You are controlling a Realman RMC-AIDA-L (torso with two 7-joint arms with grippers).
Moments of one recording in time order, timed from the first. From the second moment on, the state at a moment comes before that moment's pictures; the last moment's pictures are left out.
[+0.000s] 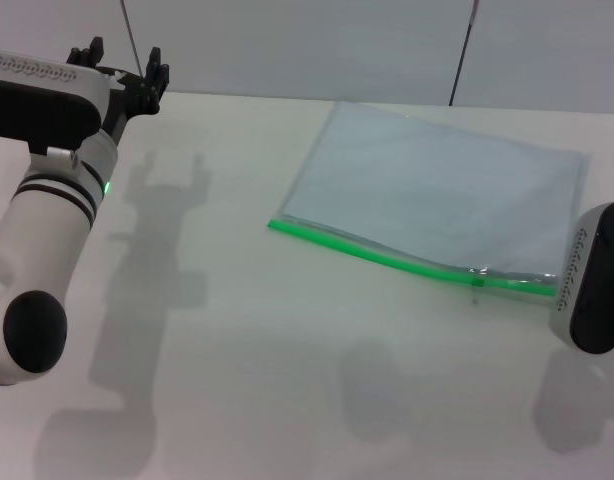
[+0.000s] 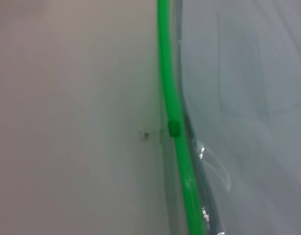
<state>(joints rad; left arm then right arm) -0.55 -2.03 -1.05 -0.57 1.96 0.68 0.54 0.25 2.03 -1.81 -1.45 -2.90 -0.93 2.17</state>
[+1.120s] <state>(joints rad) -0.56 -2.03 -1.05 -0.57 1.96 0.68 0.53 0.31 2.03 -1.79 -1.39 -2.90 -0.84 2.23</state>
